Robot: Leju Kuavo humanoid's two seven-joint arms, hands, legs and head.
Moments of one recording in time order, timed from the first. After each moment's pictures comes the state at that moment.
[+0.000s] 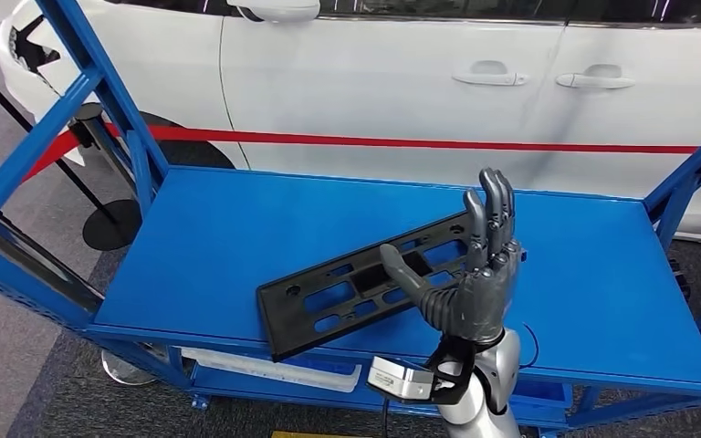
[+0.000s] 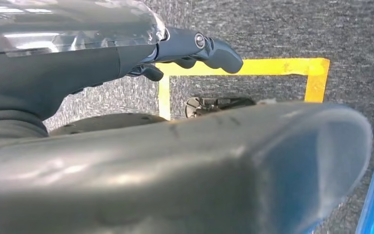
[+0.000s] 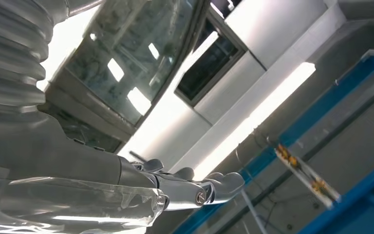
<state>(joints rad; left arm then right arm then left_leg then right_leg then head) -0.11 -0.22 1.21 -0.19 -1.12 0.10 -0.21 -0.11 0.28 0.25 -1.68 1.03 -0.68 -0.68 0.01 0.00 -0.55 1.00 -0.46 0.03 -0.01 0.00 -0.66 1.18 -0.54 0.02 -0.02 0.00</state>
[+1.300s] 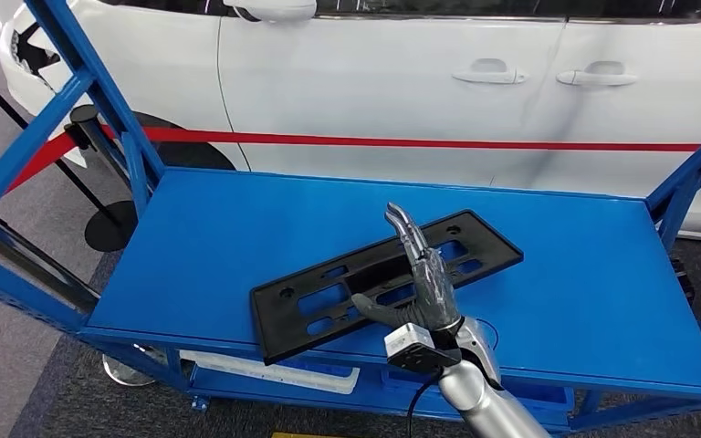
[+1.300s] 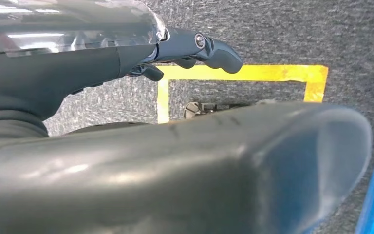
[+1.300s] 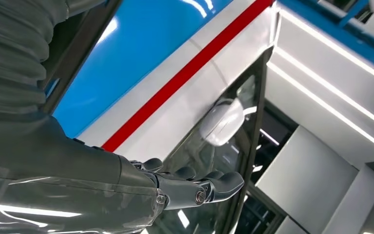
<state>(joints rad) -0.11 -0.21 1.21 -0.19 -1.11 0.10 -0.22 -0.27 -0.06 0.55 -1.31 0.54 -0.48 -0.58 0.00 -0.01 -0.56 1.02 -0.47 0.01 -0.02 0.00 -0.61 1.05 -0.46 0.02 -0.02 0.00</state>
